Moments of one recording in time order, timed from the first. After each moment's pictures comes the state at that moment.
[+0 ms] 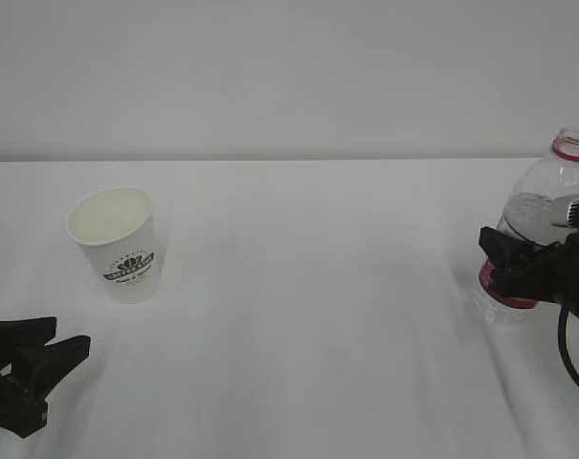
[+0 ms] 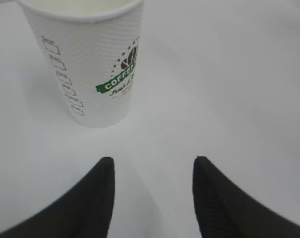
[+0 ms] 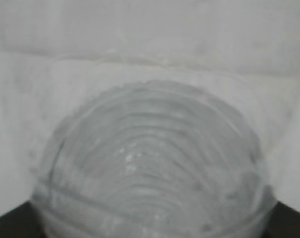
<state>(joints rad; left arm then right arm) -0.10 1.75 -0.09 0.48 -1.15 -0.08 0.01 1.91 -0.39 -0.22 -1.15 0.02</state>
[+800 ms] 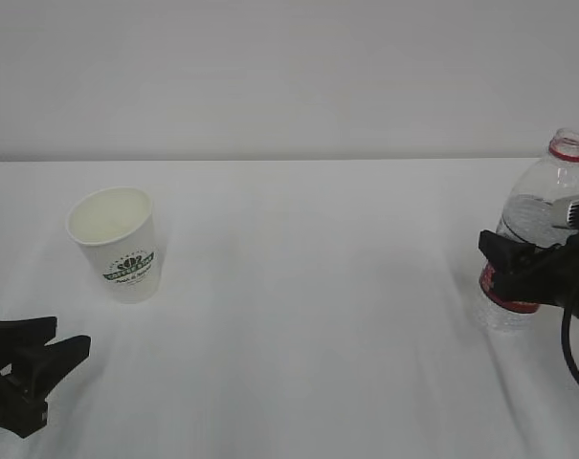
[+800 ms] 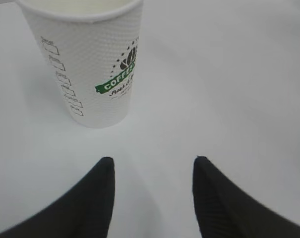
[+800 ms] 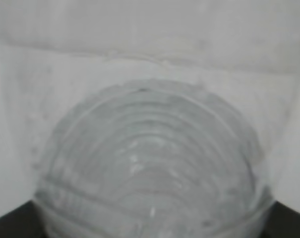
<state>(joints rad) -0.10 1.75 -0.09 0.48 -1.15 -0.08 0.01 1.88 -0.38 -0.23 -1.11 0.02</state>
